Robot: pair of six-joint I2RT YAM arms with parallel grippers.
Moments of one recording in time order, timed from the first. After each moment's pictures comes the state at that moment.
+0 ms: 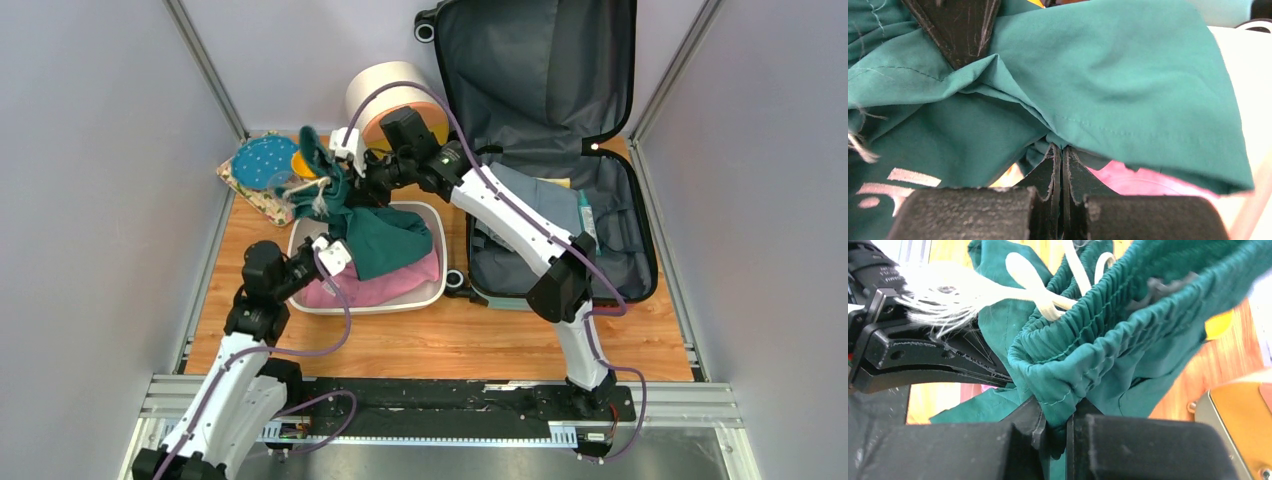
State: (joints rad) left arm -0.16 0.70 0.48 0.04 0.60 0.72; right arm 0.82 2.11 2.28 -0.69 -0.60 -0.35
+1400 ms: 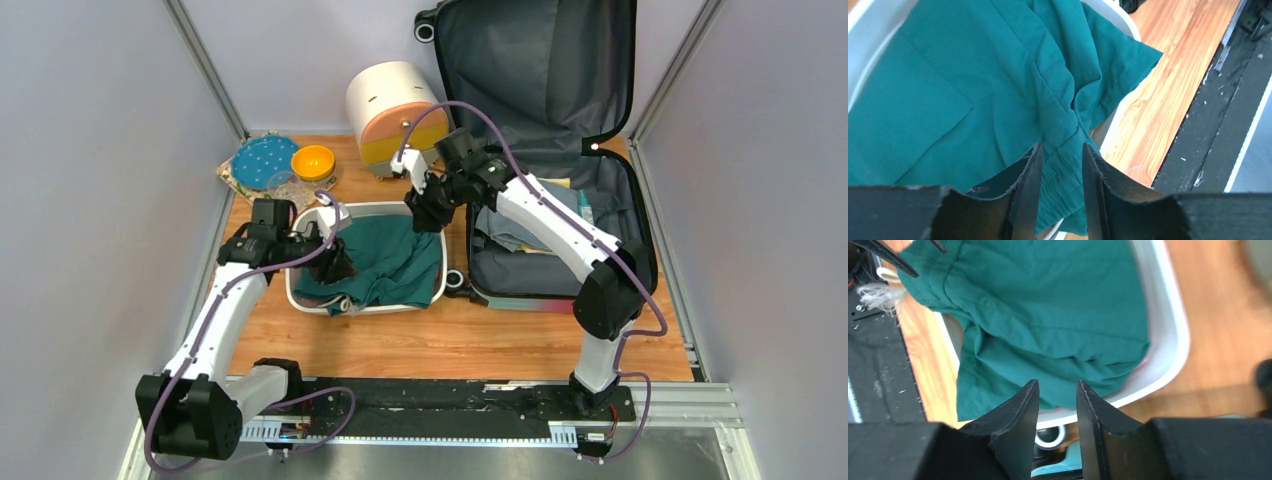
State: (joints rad) left arm -0.08 1.05 0.90 -0.79 0.85 0.57; right arm 0.68 1.83 1.81 -0.80 -0.50 -0.43
